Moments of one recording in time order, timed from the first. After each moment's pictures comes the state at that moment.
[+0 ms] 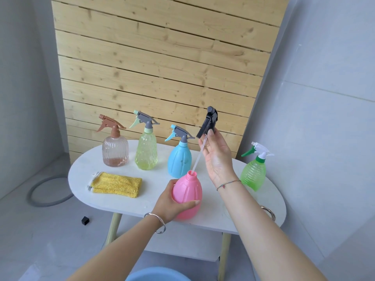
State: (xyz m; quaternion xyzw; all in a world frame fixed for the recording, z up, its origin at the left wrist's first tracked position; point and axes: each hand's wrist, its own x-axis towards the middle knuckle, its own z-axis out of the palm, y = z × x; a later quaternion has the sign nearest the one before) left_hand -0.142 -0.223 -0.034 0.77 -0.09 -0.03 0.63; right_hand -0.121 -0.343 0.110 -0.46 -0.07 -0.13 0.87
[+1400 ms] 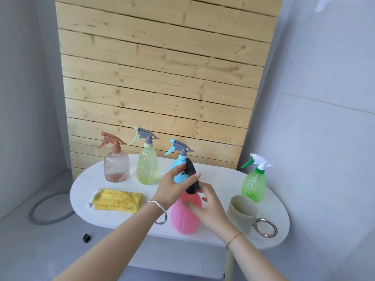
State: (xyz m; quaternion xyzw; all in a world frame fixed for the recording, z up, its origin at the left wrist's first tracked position) left_hand -0.132 -0.226 0.063 0.75 -0.09 0.03 0.66; right_hand -0.160 -0.364 0.025 -0.83 -0.11 -0.10 0.53
